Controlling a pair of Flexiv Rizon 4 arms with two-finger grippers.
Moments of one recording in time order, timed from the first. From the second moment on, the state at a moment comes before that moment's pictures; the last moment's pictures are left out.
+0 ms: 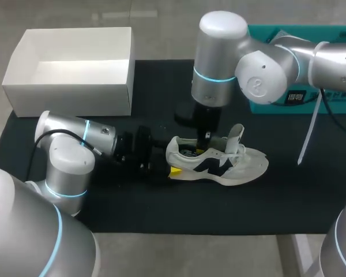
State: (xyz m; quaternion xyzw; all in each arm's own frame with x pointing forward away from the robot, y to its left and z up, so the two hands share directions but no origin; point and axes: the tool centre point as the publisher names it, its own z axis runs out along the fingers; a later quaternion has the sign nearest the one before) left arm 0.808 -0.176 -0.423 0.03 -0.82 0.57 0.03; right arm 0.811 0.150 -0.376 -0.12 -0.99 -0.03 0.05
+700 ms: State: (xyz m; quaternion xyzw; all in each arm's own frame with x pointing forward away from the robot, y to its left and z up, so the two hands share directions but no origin) left arm 0.808 -0.176 -0.423 0.03 -0.82 0.57 0.03; right arm 0.808 0.155 -0.375 -0.13 -0.99 -0.05 0.03
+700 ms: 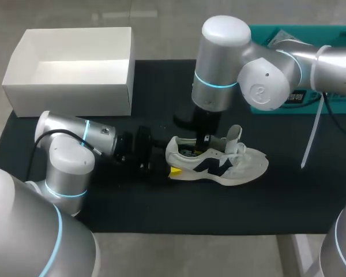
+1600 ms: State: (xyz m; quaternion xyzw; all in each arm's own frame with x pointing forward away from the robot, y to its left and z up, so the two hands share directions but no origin) left arm 0.808 -0.176 -0.423 0.03 -0.82 0.57 0.03; right arm 0.815 0.142 -0.385 -0.11 -0.99 -0.01 -0.10
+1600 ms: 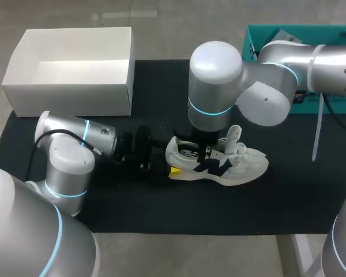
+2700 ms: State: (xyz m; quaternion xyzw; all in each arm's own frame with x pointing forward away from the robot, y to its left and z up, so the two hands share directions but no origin) left arm 0.808 -0.175 -0.423 0.03 -0.82 0.57 0.03; right arm 0.830 0.152 -0.395 -0.10 -0.99 -0.01 -0.11
